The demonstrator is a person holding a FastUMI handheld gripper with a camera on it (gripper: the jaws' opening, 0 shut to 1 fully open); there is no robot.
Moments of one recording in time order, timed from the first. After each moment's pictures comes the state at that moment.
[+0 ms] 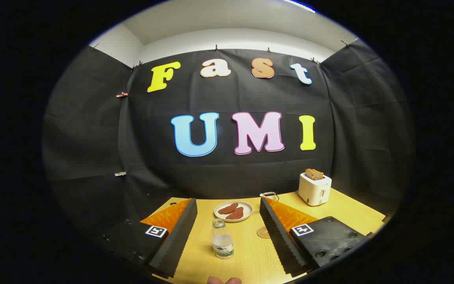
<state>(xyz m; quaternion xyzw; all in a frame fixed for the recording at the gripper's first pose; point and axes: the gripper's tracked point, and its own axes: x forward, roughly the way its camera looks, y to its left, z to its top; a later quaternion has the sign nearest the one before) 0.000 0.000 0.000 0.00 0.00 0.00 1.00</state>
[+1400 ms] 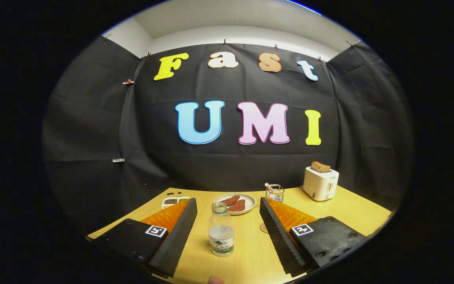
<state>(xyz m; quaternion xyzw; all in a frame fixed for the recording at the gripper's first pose) 0.029 0.007 -0.084 -0.01 0.00 0.01 1.00</state>
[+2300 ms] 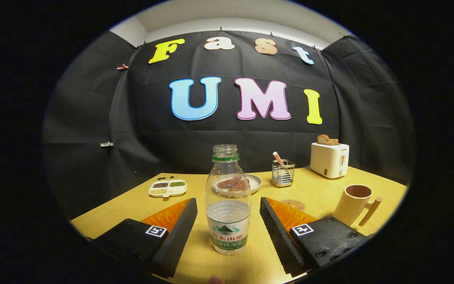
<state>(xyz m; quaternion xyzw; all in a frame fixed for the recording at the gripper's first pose) 0.095 0.020 -0.214 -0.02 0.02 -0.01 1.00</state>
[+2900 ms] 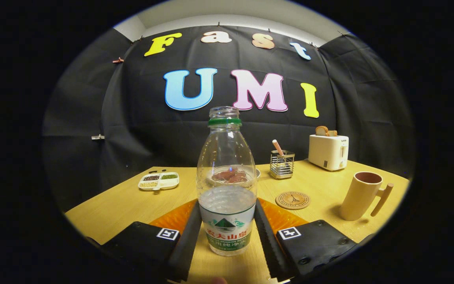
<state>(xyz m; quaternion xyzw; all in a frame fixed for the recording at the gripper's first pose) 0.117 0.014 -0.245 -0.01 0.04 -0.04 1.00</state>
